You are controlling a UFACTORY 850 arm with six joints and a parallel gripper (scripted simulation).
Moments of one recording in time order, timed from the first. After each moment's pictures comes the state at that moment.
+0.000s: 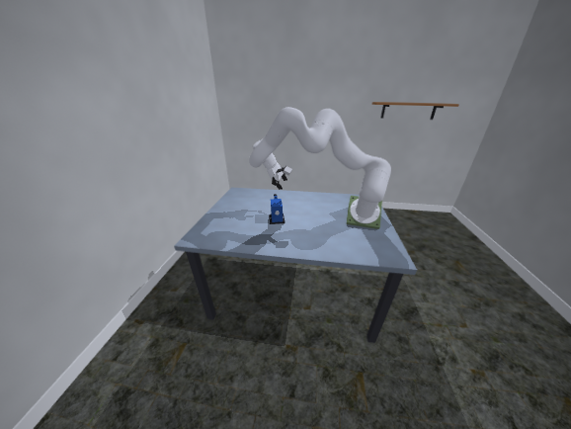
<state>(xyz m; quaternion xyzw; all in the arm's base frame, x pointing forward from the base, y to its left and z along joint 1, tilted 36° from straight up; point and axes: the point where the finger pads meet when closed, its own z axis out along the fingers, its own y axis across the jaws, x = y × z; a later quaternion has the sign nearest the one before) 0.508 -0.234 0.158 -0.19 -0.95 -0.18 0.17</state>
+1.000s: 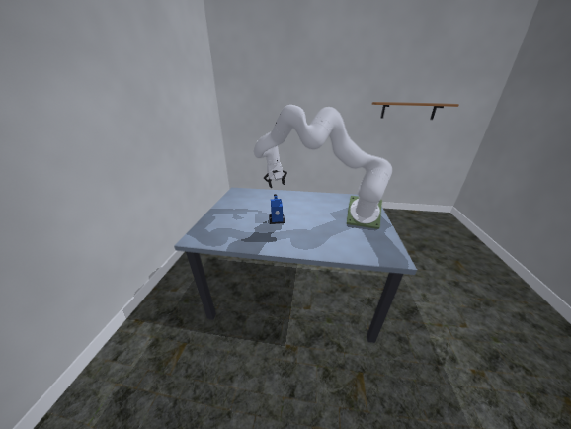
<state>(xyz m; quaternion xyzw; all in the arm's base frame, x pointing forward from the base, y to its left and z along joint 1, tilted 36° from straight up) 0.552 -0.252 0.132 -0.55 -0.78 -0.26 0.13</state>
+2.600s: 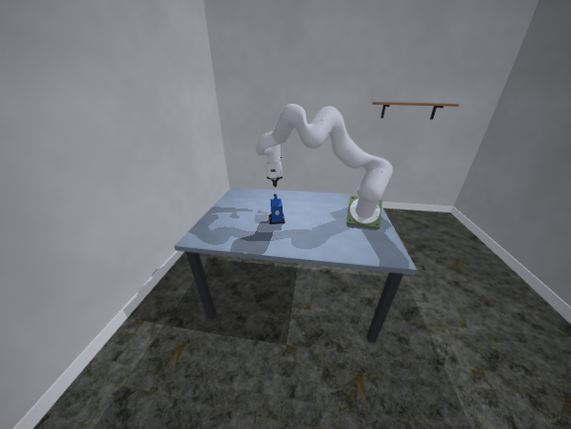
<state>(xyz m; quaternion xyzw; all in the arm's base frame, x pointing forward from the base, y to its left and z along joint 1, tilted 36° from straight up) 0.567 -0.268 0.125 -0.65 -0.69 -0.28 0.12</state>
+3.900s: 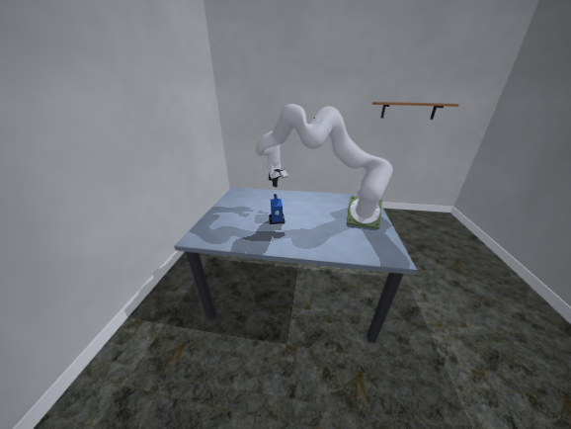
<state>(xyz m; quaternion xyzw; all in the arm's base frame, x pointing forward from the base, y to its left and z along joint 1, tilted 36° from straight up) 0.567 -0.267 0.125 -0.37 -0.88 -0.31 0.02</state>
